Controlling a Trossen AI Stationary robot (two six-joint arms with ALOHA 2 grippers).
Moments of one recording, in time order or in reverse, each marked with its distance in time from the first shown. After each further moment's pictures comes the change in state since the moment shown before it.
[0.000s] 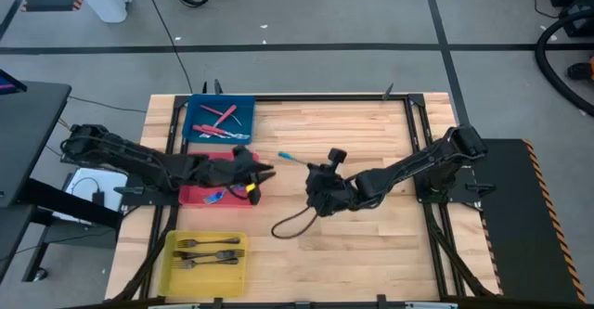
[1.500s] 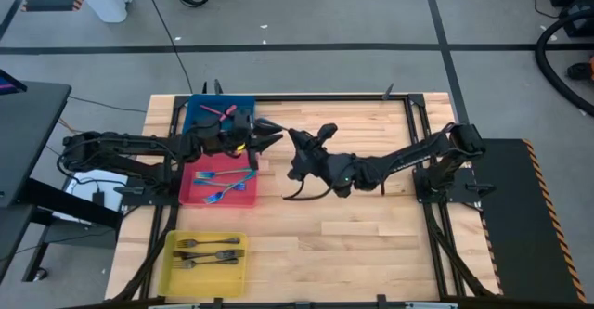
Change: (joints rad) left arm 0.395 0.000 0.000 0.485 0.447 0.228; right arm -0.115 -0.008 0.002 0.967 0.093 -1.016
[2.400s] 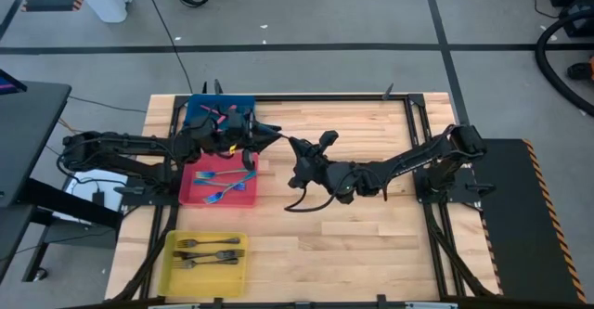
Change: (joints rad) left arm -0.013 0.000 0.000 0.151 0.053 -0.025; right arm 0.051 0.000 0.000 -0.056 0.020 0.125
